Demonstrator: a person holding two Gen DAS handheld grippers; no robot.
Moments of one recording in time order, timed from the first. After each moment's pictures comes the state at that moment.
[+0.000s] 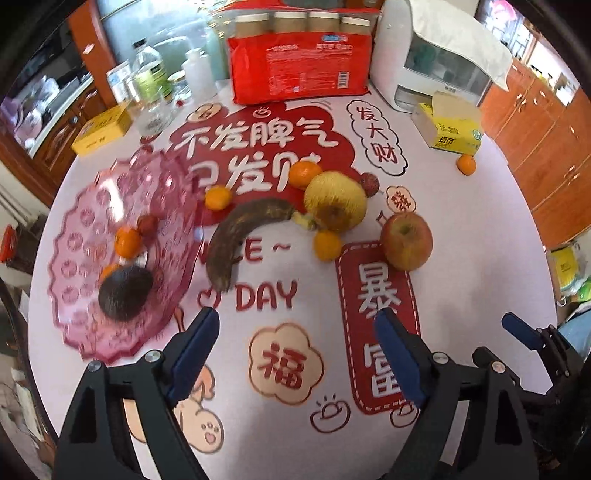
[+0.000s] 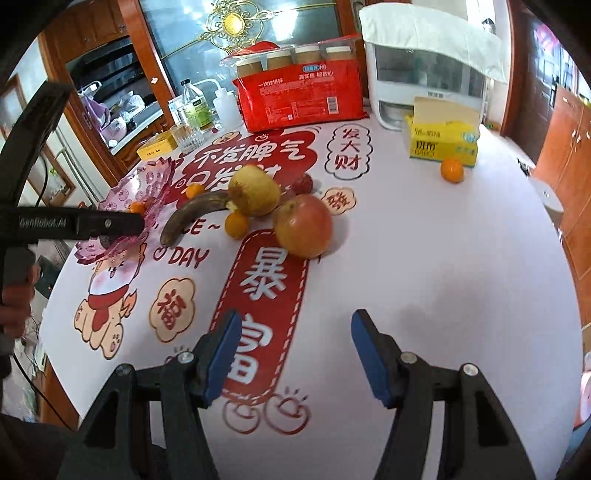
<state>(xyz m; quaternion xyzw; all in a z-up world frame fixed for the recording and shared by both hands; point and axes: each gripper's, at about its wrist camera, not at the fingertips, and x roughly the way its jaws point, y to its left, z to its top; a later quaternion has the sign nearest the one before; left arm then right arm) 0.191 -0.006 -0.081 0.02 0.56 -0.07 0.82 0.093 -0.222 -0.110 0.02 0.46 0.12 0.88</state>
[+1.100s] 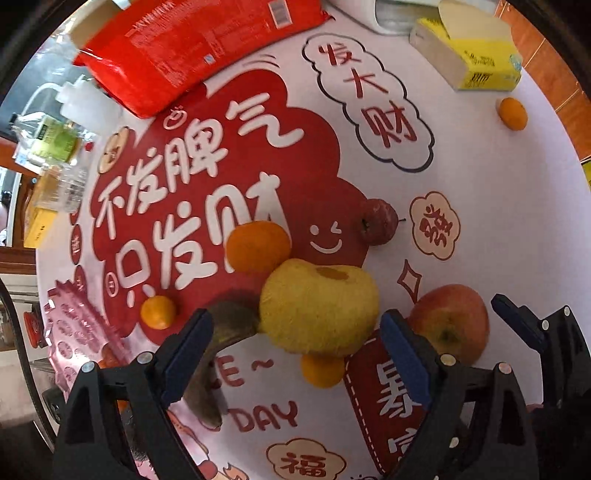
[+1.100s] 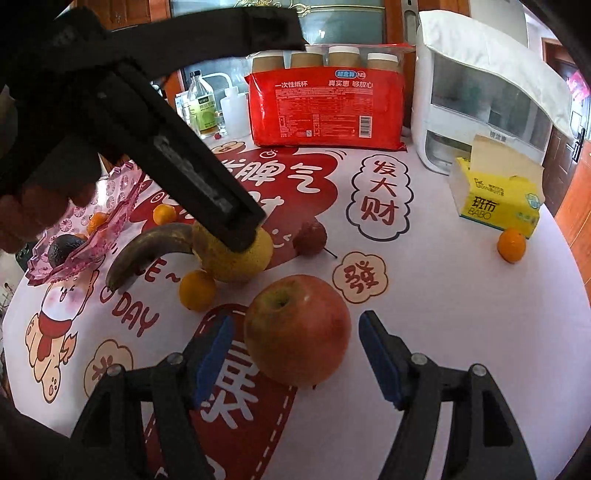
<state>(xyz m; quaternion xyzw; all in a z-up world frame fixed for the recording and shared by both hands) 0.354 -0.093 -0.172 0.17 0.66 -0.10 0.72 0.202 -0.188 -0.166 -0.04 0.41 0.15 0.90</state>
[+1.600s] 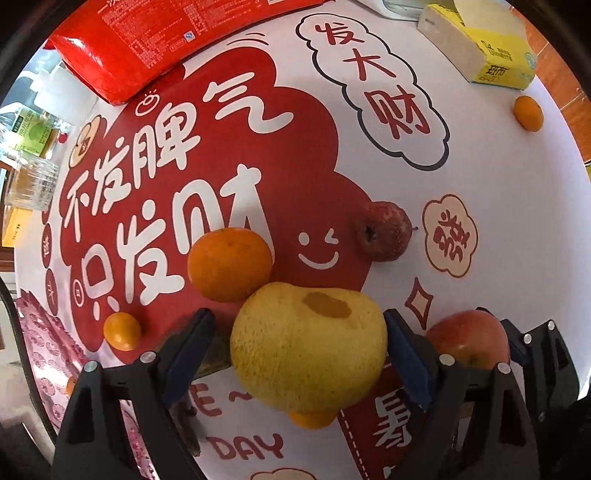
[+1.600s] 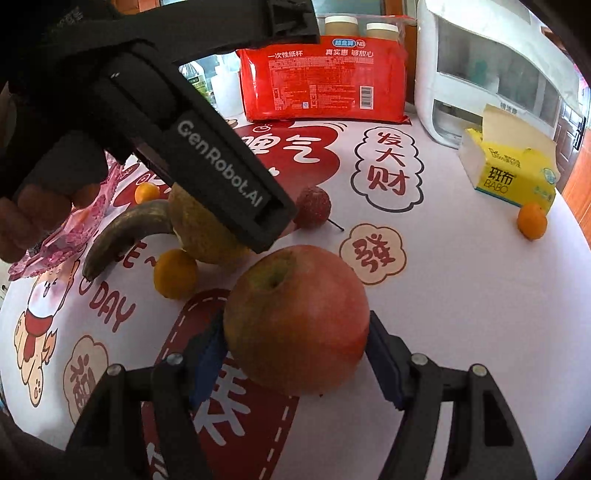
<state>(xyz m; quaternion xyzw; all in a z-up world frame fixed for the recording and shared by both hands) 0.369 -0.096 -0.210 0.15 0.67 -0.12 0.72 0.217 -0.182 -0.199 -0.03 0.44 0.15 0.89</state>
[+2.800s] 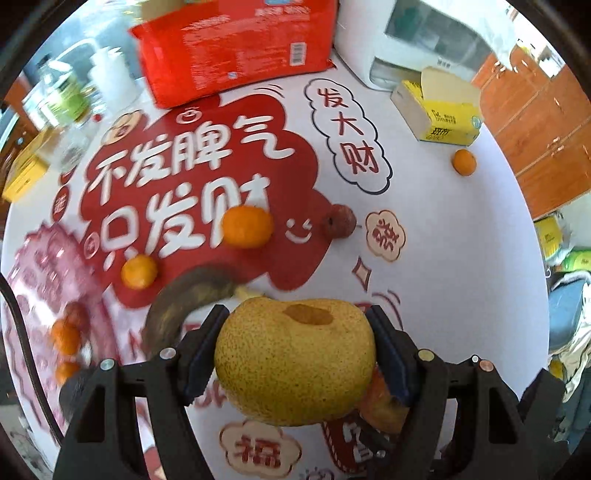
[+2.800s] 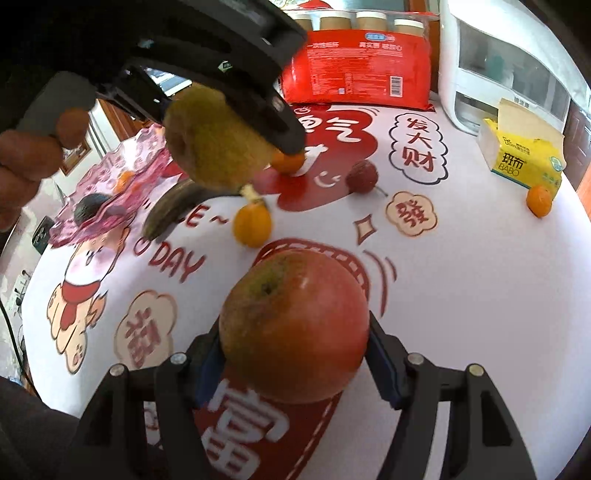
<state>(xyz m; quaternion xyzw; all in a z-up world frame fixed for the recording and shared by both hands) 0.299 -0.042 -0.121 0.03 0.61 -0.14 0.78 0.163 -0.160 -0.180 -0.03 0.48 0.19 0.86</state>
